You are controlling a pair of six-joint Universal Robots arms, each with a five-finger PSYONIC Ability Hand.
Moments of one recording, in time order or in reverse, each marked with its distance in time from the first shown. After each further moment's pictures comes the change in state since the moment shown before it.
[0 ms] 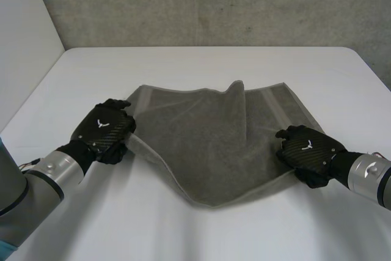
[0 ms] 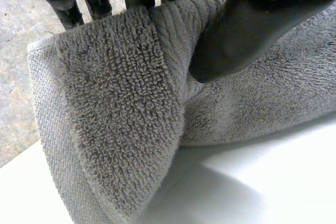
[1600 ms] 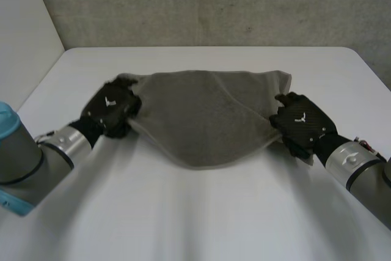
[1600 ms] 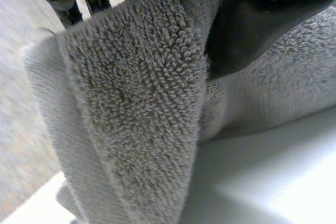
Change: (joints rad) left arm 0.012 -0.219 0.209 0.123 0.106 0.001; right arm 0.141 -0.042 0.091 -0.529 0.167 0.378; left_hand 0.003 0.004 0.000 0.000 0.005; right_hand 0.007 0.018 0.000 0.000 0.014
